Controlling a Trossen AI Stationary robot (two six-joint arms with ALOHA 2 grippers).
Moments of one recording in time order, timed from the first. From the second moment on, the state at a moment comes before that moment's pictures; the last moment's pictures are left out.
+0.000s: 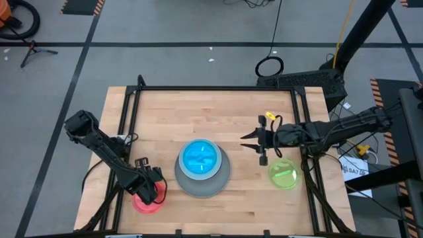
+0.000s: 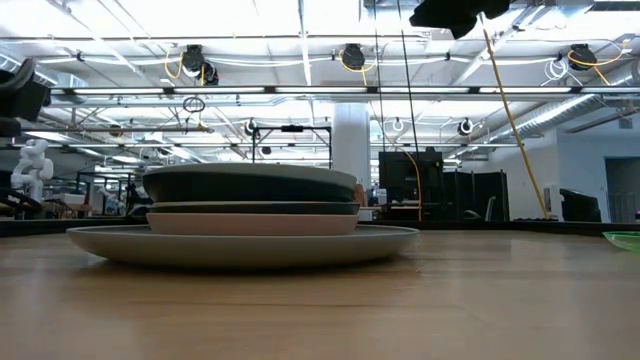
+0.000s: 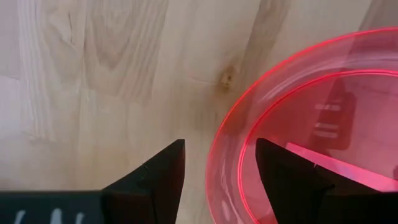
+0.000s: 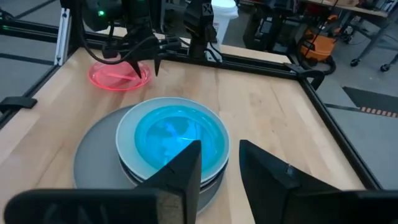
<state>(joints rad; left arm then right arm) -0.80 1.52 0.79 -0.90 -0.11 -1.06 0.20 1.00 0.77 -0.15 0.26 -0.06</state>
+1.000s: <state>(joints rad) -0.80 1.53 0.79 -0.86 -0.11 -1.05 0.21 1.00 0.77 -0.17 0.26 -0.01</state>
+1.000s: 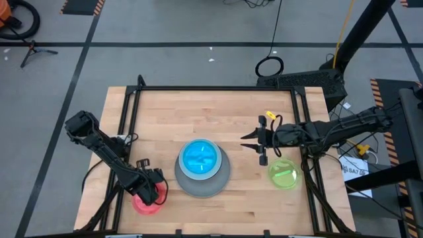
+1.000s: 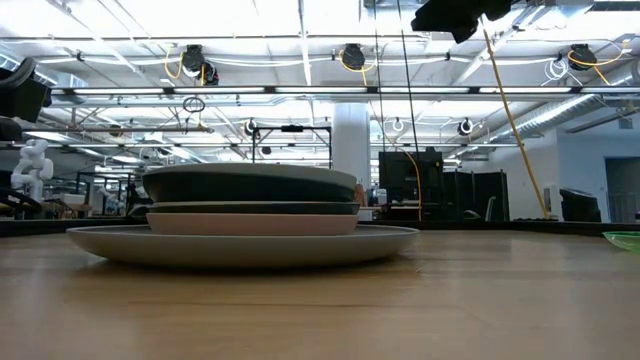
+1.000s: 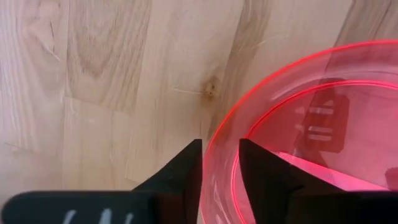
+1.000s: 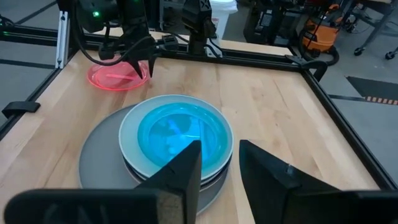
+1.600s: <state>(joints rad) -0.80 1.53 0.79 -0.86 -0.11 -1.05 0.21 1.00 0.77 -0.17 0.26 -0.01</state>
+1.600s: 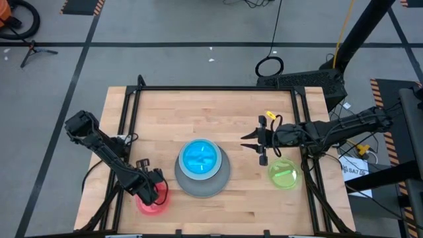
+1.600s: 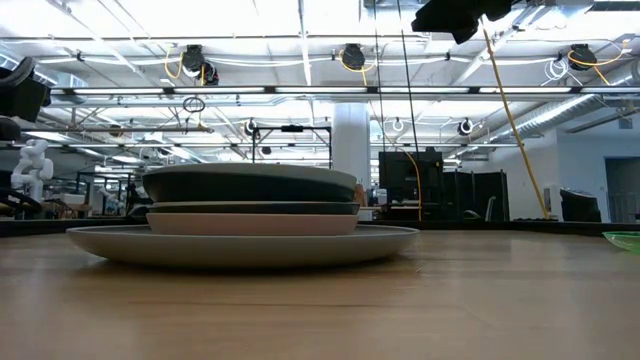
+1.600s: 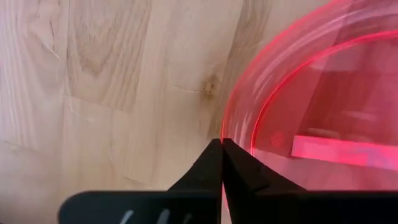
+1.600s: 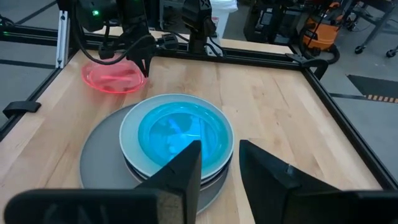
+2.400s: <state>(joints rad) -0.82 1.48 1.11 -1.29 -0.31 -1.08 0.21 1.00 0.77 -0.19 0.26 -0.01</state>
